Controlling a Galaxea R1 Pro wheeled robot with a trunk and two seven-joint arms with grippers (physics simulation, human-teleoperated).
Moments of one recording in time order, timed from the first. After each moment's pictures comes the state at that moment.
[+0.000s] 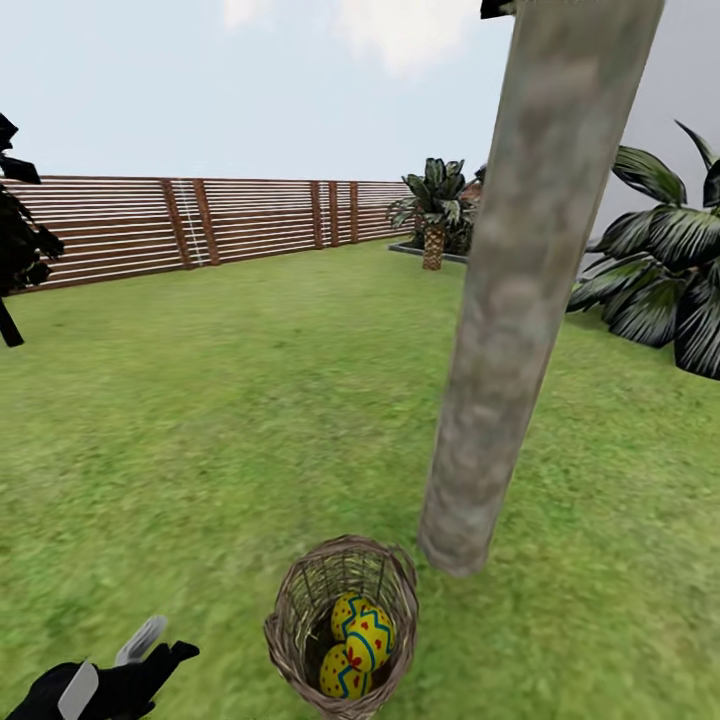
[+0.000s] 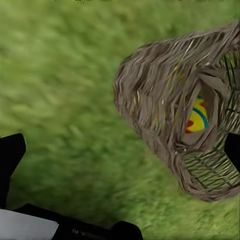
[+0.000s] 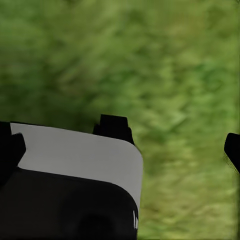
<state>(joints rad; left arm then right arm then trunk) -0.49 0.22 0.64 -0.37 0.15 0.68 -0.32 -0.30 -0.02 -0.28 0.05 0.42 -0.08 -0.03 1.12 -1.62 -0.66</state>
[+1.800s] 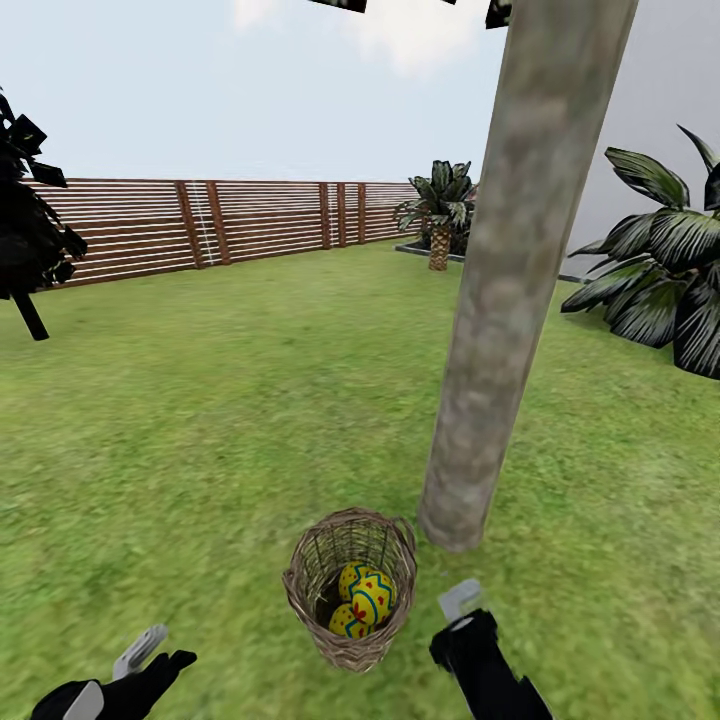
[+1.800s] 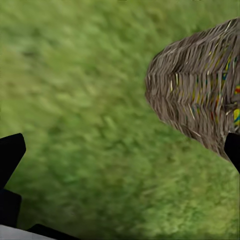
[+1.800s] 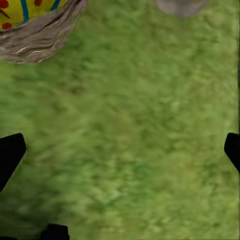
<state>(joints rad) -0.48 0.21 0.63 -0.29 0.15 0.48 -0.31 -0.32 0.14 0.08 -0.90 0.49 0.68 0.00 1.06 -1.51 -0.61</state>
